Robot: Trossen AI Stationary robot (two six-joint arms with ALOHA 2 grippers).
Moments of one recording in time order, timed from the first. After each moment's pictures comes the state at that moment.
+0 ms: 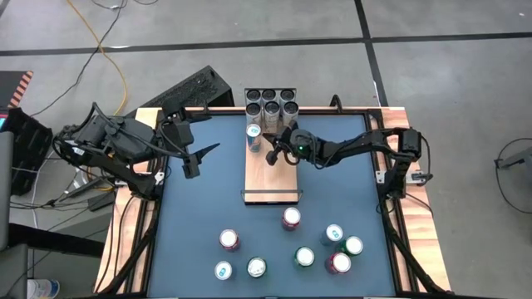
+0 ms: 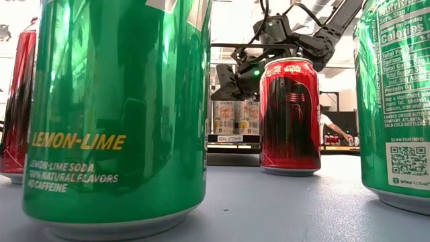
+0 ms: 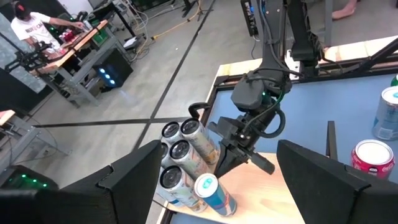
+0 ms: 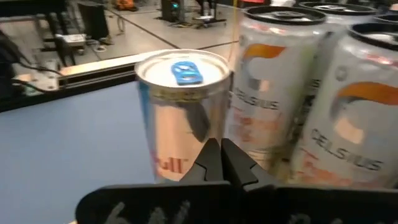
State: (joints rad) left arm -0.30 1.29 1.89 -0.98 -0.77 0.14; right arm -0.24 1.80 0.90 0.69 0.32 0.08
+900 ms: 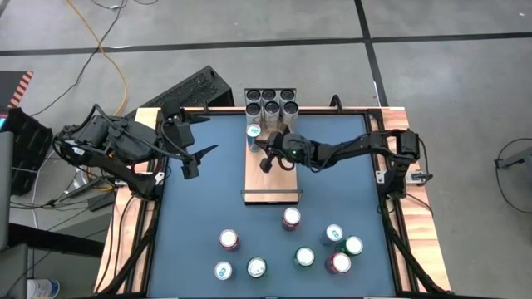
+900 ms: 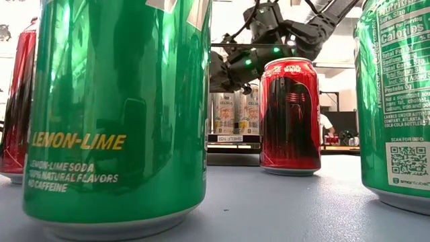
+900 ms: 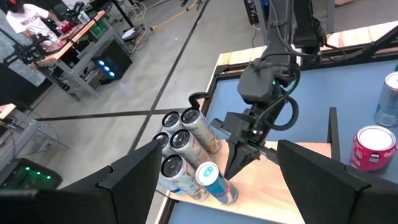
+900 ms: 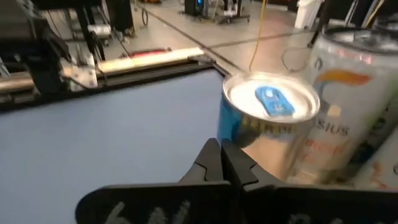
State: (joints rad) left arm -0.30 1.29 1.89 -1.04 -0.78 0.12; right arm -0.18 1.82 1.00 0.57 0.29 0.07
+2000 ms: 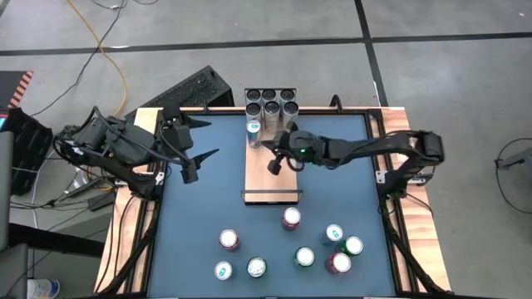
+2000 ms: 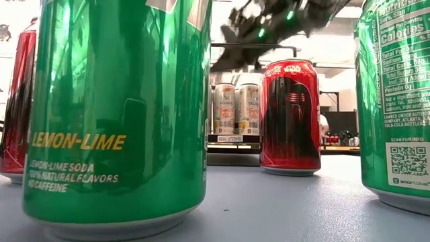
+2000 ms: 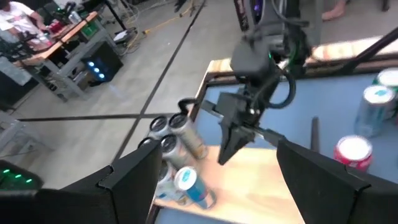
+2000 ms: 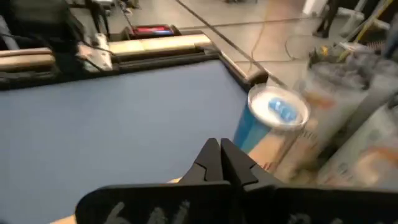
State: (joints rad) left arm -0.34 1.29 1.89 -1.02 -0.77 0.07; right arm -0.12 1.61 1.06 0.20 0.32 0.03
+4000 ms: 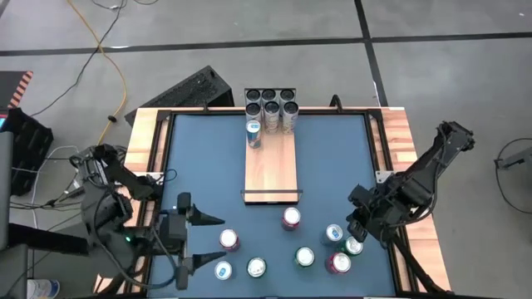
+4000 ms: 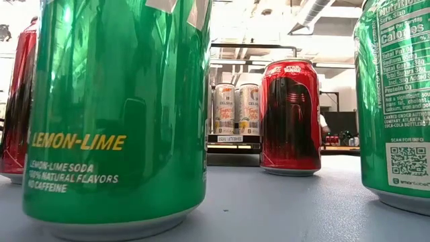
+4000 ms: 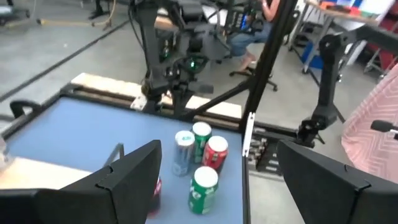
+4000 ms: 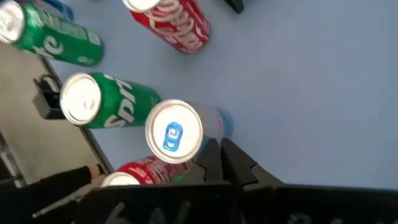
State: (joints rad) left arm -0.88 1.55 1.89 -0.64 -0.94 -0.44; right arm 0.78 1.15 1.09 -1.09 0.32 1.46
